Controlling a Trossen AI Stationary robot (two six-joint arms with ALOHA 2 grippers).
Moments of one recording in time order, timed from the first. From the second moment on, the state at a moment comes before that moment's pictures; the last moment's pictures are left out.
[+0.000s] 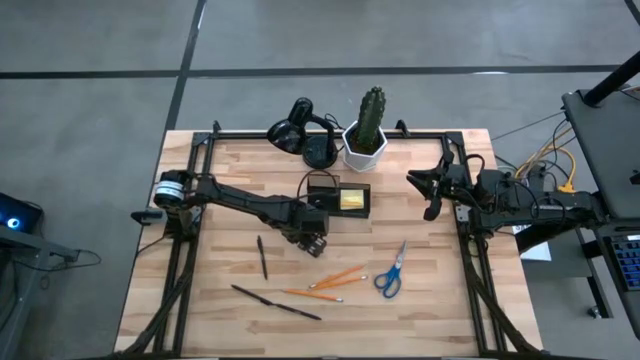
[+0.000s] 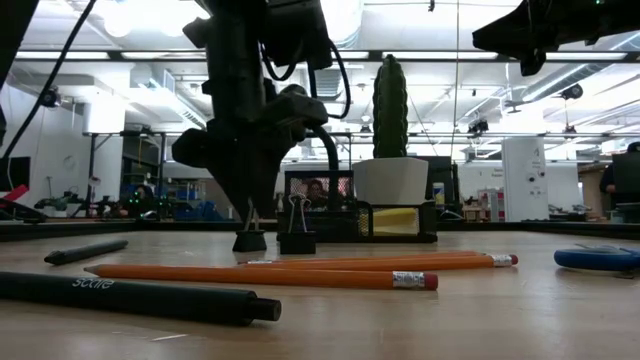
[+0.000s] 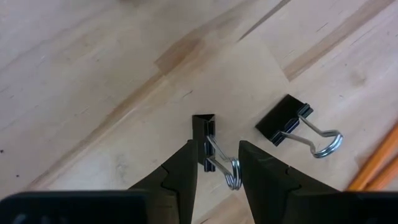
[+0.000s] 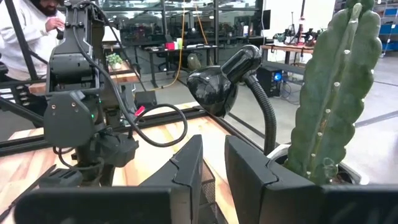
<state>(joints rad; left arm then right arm) -0.08 1.85 1.30 -0.77 0.00 -1.01 -0.05 0.41 0.40 -0.01 0.32 0.08</state>
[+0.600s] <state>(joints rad) -0.08 1.85 1.28 -0.76 0.00 -1.01 -0.05 0.41 0.40 -0.01 0.32 0.07</state>
